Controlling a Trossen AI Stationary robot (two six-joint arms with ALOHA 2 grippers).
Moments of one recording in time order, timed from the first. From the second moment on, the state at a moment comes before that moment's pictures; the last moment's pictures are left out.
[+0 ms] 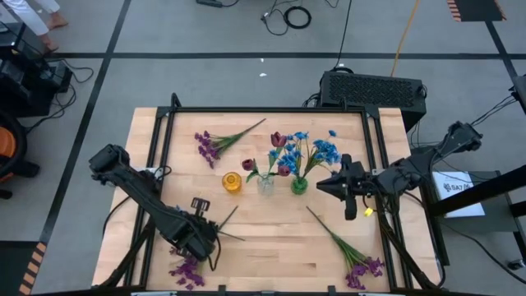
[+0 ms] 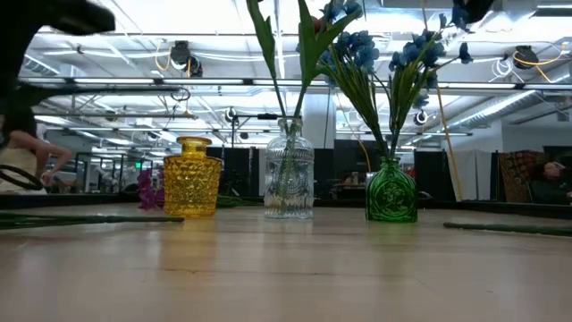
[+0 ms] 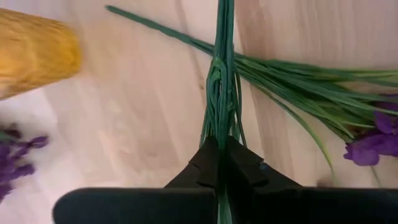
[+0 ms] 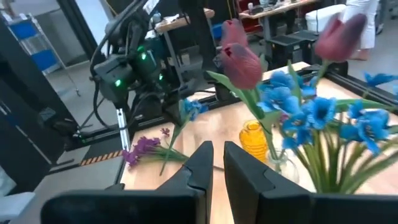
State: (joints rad) left arm -0.69 1.65 1.27 -1.22 -0.15 -0.43; right arm 0.53 0.84 0.73 -0.08 0.56 0.44
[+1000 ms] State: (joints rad) left arm -0.43 1.65 1.52 -1.37 -0.12 -0.38; right arm 0.56 1.77 1.67 -0.57 0.62 0.13
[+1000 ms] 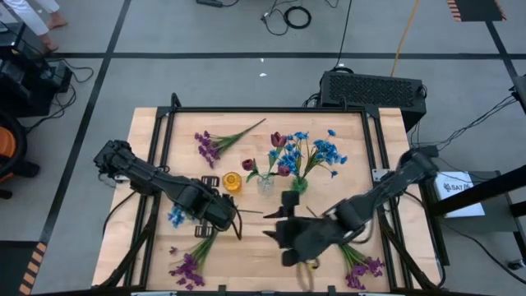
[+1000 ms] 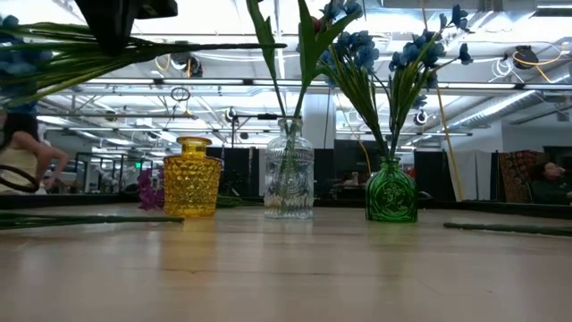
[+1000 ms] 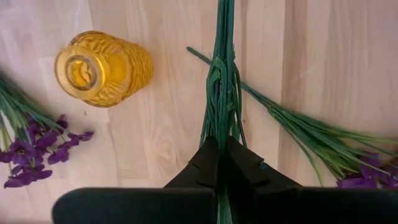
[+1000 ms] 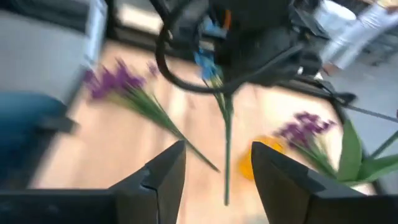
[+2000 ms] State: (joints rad) left arm -0.47 1.65 1.69 -1.40 -0.15 -0.38; right arm 0.47 1.94 1.79 -0.71 0.64 0.17
